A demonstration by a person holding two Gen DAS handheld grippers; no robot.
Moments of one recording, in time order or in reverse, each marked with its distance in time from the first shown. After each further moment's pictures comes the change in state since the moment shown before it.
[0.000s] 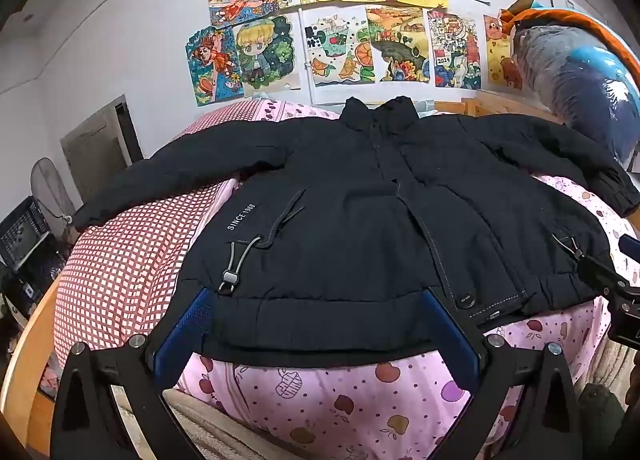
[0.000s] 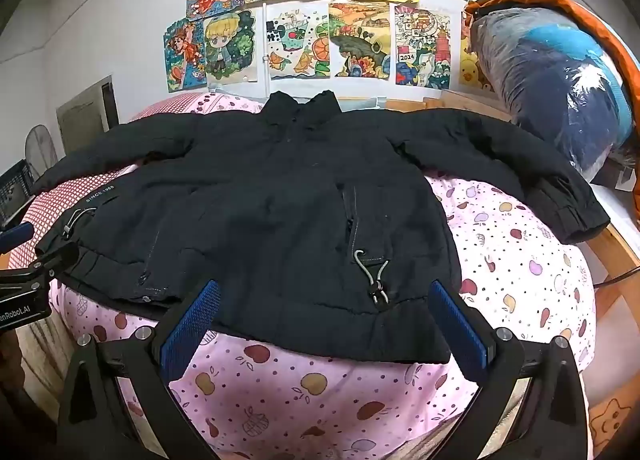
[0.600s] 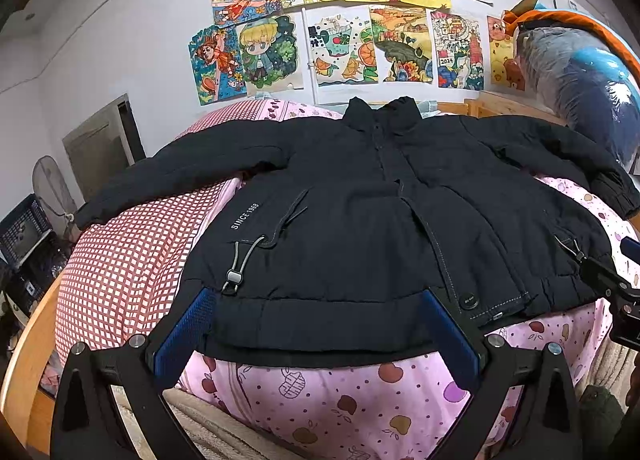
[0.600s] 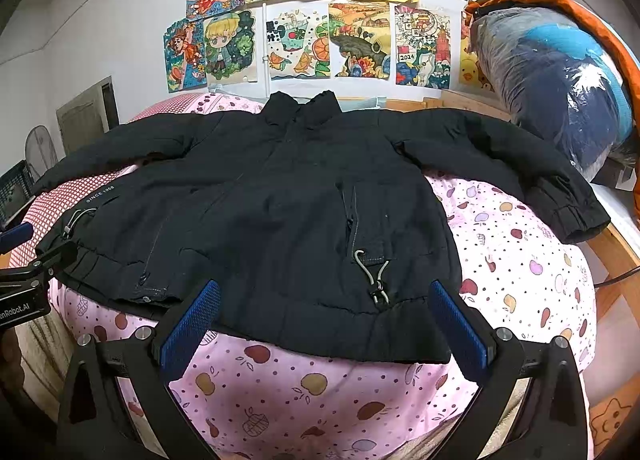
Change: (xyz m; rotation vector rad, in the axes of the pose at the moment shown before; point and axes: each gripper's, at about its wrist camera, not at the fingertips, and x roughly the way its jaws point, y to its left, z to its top) left arm 0.001 0.006 0.000 -0.006 0.000 0.002; right arm -0.002 -0.003 0.000 0.002 -0.001 0.001
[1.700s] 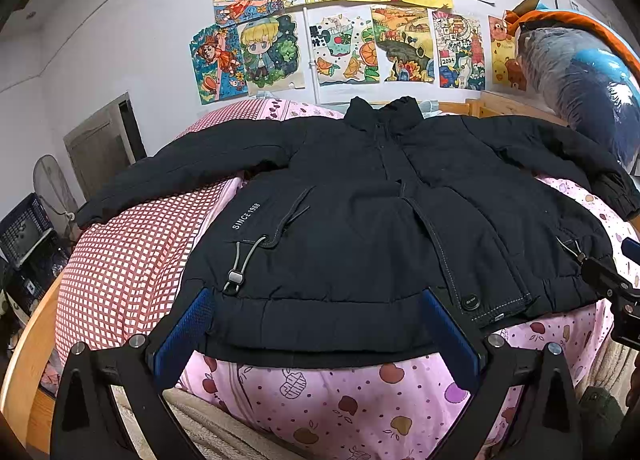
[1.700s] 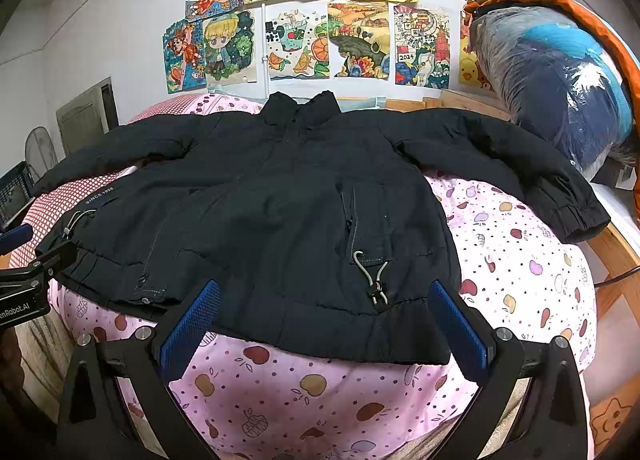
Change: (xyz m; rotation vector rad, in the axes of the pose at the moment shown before) left arm 0.003 0.003 0.001 -0.001 0.002 0.001; right arm -0.001 -0.001 0.000 0.001 -0.001 0.001
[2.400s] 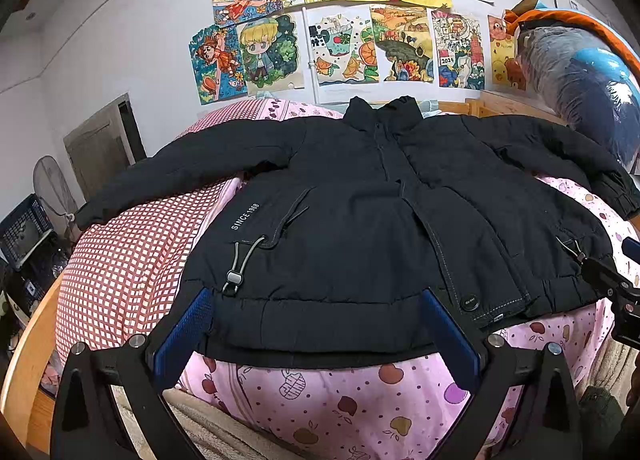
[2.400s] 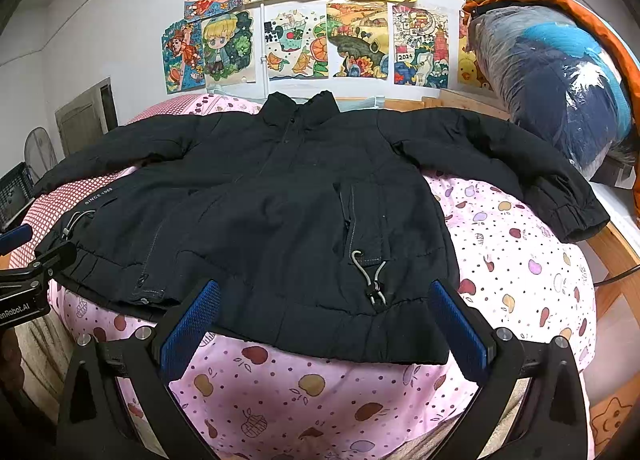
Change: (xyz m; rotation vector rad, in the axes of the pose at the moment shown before) left arm -0.001 -0.001 0.000 0.000 0.002 0.001; right arm -0.001 -0.001 0.001 0.002 0.002 0.002
